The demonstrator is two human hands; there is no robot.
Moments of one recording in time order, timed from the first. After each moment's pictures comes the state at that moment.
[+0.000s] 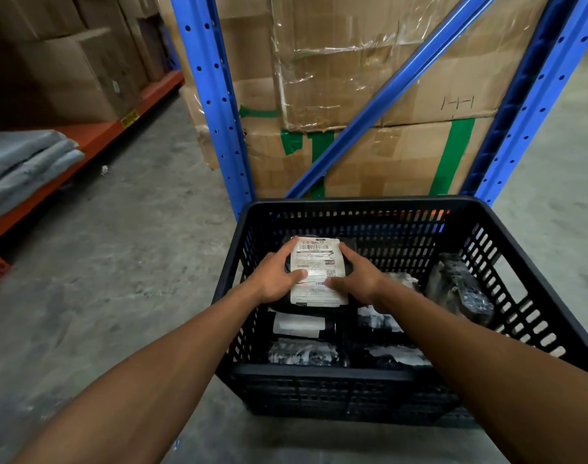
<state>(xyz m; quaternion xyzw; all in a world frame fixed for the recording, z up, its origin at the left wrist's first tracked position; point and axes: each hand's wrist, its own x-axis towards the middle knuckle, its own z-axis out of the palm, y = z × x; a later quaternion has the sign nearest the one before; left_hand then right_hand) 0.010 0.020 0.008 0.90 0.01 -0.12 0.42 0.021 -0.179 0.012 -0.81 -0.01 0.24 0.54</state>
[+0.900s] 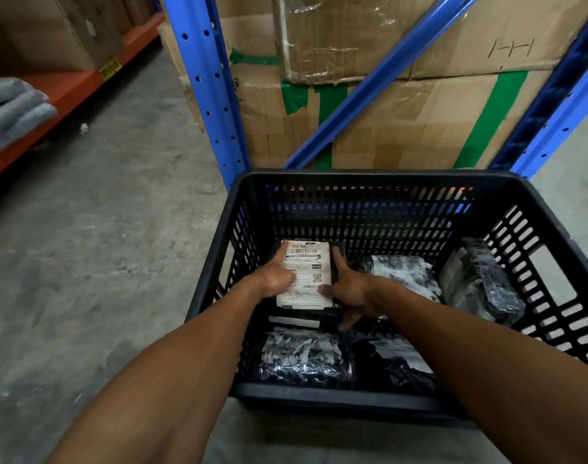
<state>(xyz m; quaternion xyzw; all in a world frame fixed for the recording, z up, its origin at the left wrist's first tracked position) 0.044 0.029 -0.066 0.84 0.14 -0.29 0.44 0.049 -0.161 -0.054 -0.80 0.04 0.42 0.43</state>
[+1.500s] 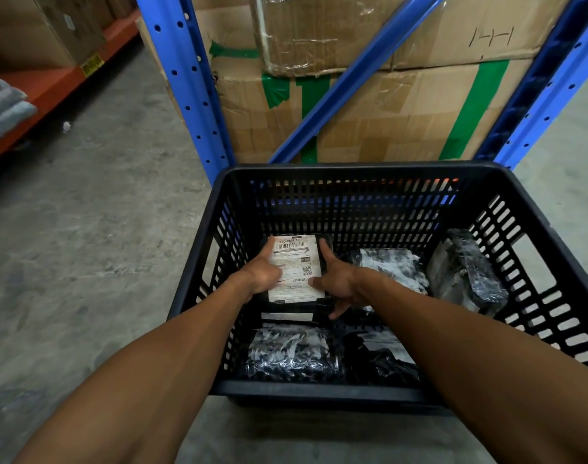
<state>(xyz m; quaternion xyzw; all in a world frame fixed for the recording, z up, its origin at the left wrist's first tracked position) 0.045 0.021 -0.065 0.84 0.17 -0.27 0.45 0.052 -0.159 -0.049 -0.80 0.04 0.42 0.42</state>
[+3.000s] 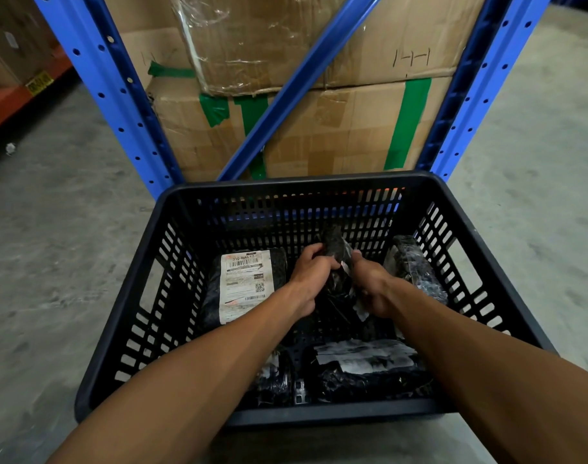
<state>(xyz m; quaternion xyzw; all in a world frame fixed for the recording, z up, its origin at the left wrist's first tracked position) 0.051 -0.153 -0.033 0.69 0.19 -0.21 0.67 0.063 -0.271 -0.047 -0.67 0.28 0.28 0.63</state>
